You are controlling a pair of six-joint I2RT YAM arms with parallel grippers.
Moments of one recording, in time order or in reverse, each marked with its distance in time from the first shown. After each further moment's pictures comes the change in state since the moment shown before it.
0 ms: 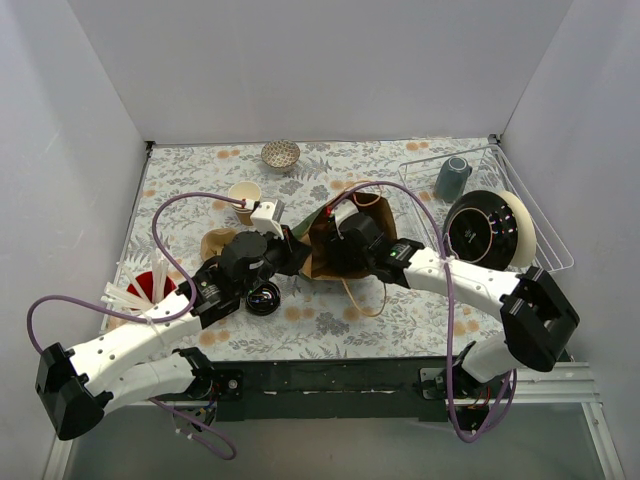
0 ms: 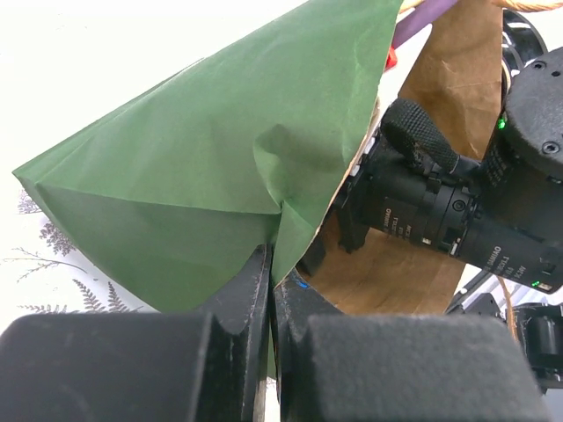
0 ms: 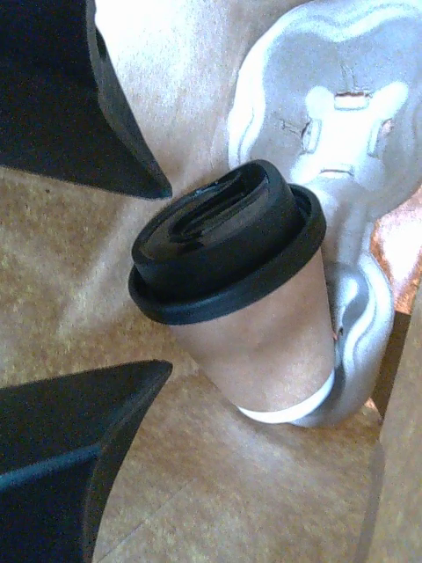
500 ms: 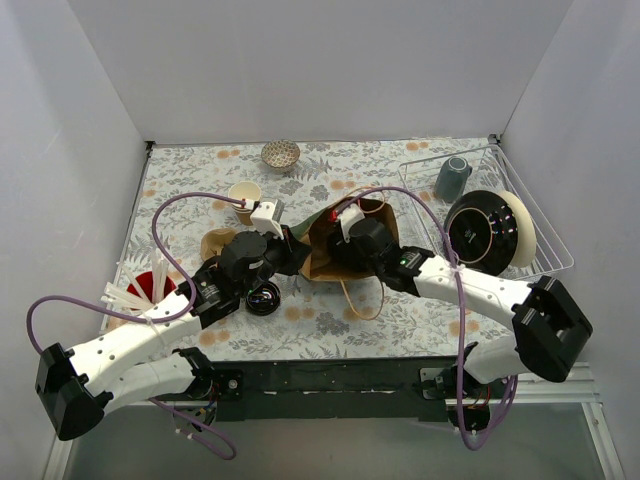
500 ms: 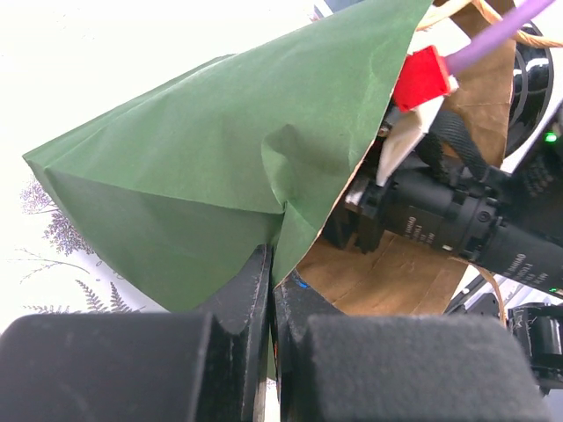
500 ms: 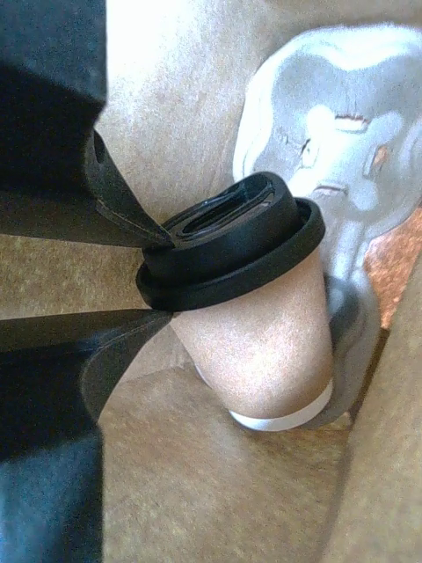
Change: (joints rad) left arm -0.001 -0.002 0.000 -0.001 0.001 0.004; right arm -0.010 -0.077 -0.101 0.116 -0.017 -0.068
